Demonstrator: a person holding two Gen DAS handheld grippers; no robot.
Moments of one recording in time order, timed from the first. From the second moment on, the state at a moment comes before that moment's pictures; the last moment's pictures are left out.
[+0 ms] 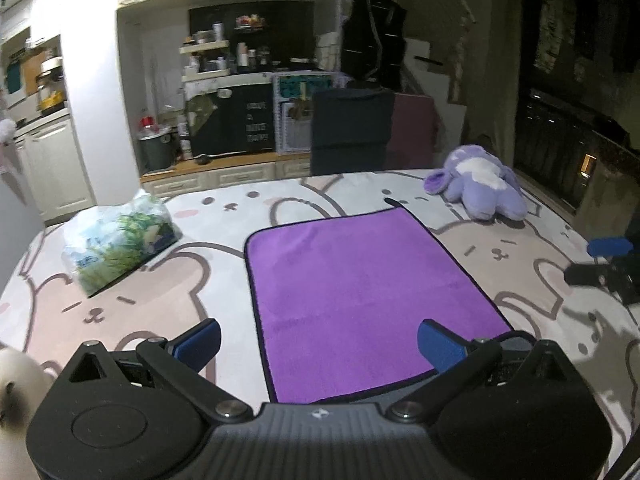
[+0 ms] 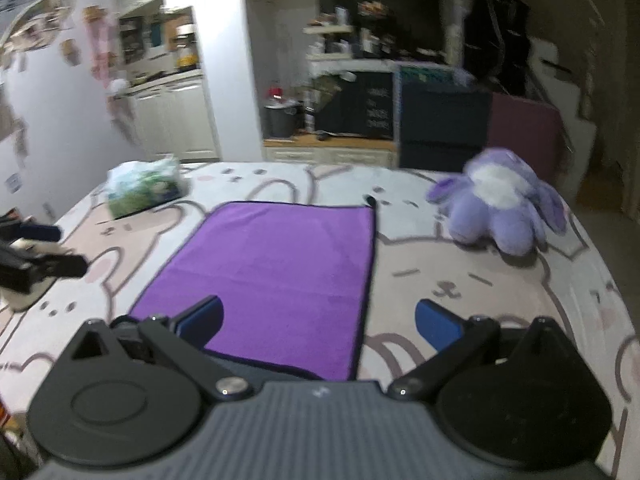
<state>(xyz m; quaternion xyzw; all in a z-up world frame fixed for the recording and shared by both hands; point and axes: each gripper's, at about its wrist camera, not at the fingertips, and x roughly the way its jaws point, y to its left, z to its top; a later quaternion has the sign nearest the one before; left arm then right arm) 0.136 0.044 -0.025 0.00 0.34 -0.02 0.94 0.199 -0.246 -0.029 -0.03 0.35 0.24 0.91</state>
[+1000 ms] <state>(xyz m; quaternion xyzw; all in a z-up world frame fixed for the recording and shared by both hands) 0.167 0.093 -0.106 -0.06 0.46 -0.17 0.87 0.245 -0.257 -0.106 -0.04 0.44 0.36 0.82</state>
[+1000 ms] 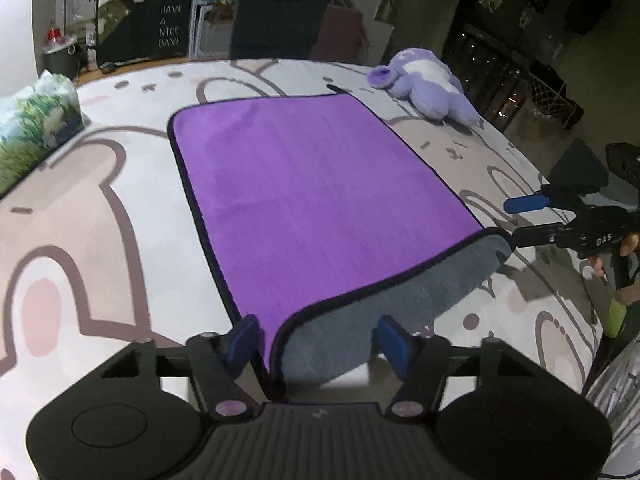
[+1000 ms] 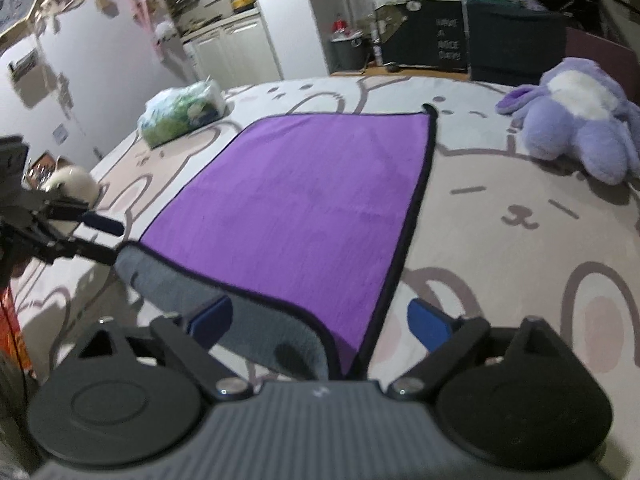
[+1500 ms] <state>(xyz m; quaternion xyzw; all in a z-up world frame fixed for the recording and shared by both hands) 0.170 0.103 -0.119 -0.07 0.49 -0.16 0.86 0.240 -0.245 -0.118 -0.08 0.47 0.40 0.78</state>
